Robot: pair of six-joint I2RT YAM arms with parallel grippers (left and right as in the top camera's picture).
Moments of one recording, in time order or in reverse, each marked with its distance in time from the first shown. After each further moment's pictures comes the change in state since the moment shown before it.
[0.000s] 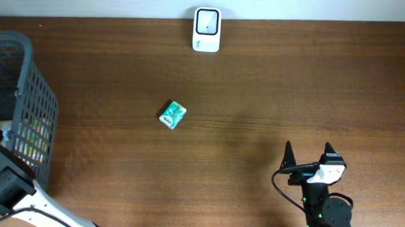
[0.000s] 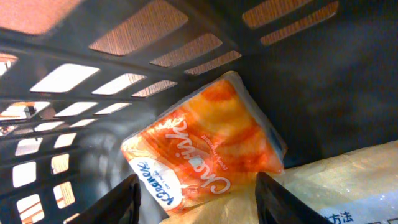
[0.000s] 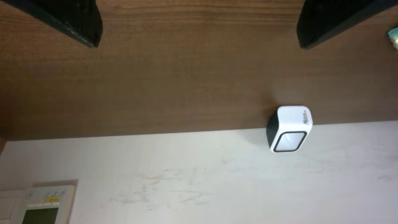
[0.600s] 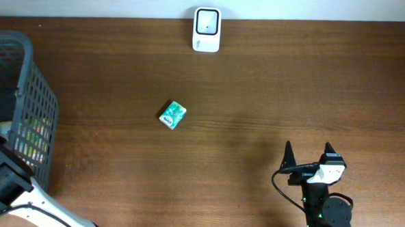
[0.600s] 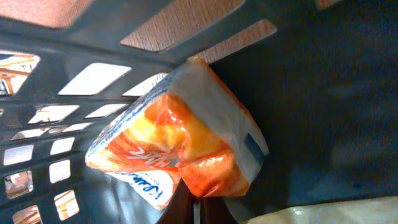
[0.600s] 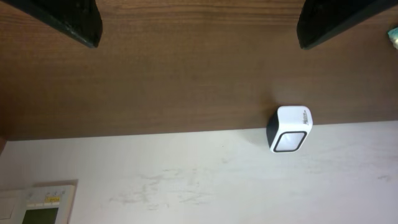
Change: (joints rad) left arm 0.015 0.060 -0.026 0.003 -0.070 0.026; right arm 0.000 0.000 0.000 0.000 0.000 0.000
